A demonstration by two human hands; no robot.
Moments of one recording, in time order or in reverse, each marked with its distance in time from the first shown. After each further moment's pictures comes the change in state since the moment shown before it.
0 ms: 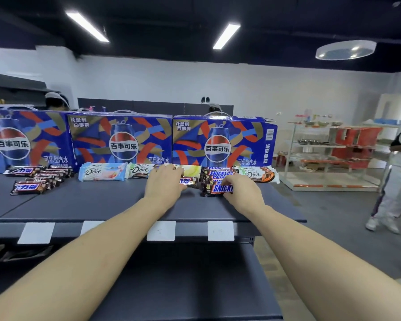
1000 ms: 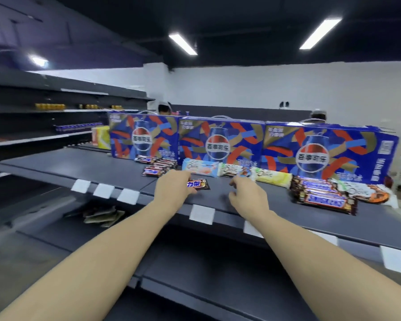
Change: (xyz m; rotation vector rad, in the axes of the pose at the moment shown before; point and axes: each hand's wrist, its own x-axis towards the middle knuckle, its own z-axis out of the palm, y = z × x) left_hand -0.109 -0.157 -0.076 0.017 -0.120 -0.382; right_hand 0.000 -0.203 0.052 0.189 -0.068 -0.210
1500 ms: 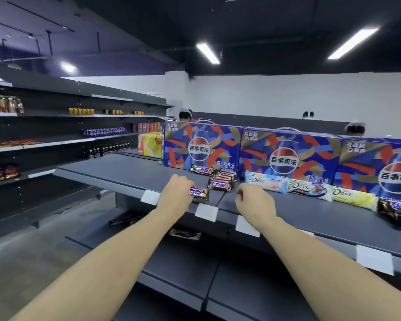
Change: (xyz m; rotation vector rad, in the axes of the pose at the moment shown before) left_hand 0.006 -0.230 -0.012 0.056 0.048 0.037; right_hand 0.046 -0.199 0.084 -0.028 0.013 -0.019
